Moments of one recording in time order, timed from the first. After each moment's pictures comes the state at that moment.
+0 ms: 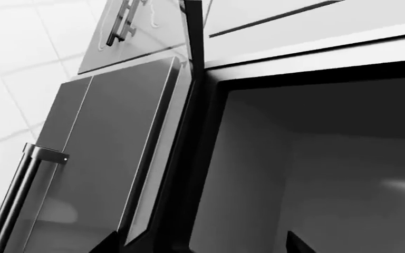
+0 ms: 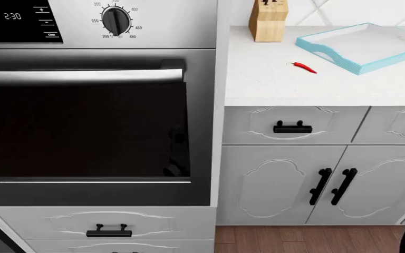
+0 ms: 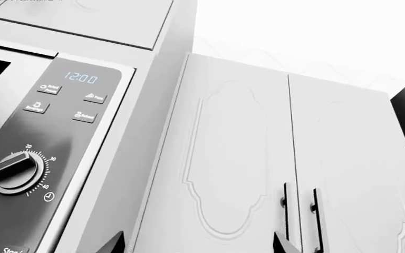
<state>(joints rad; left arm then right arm) -1.88 -0.65 0.30 -0.14 -0.56 -1.00 -0.73 1.18 0.48 -0.07 -0.62 0.42 0.78 0.22</state>
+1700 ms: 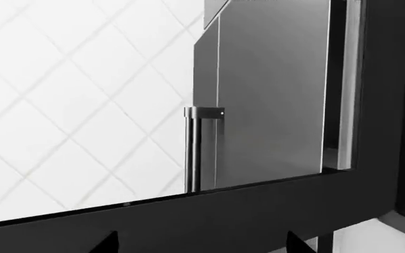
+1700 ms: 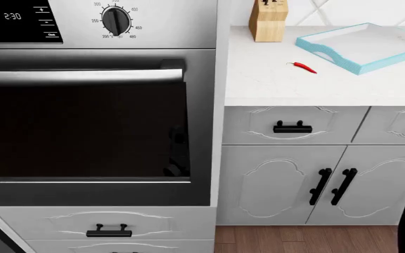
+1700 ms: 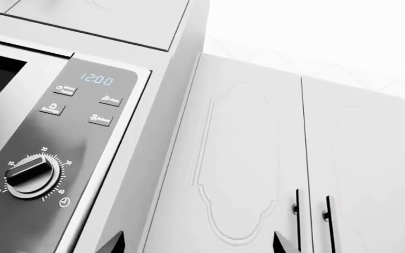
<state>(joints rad) -2.19 -0.70 0.60 -1.30 -0.05 -0.47 -0.50 1.29 0.45 -0.17 -0.59 0.41 0.84 0.26</state>
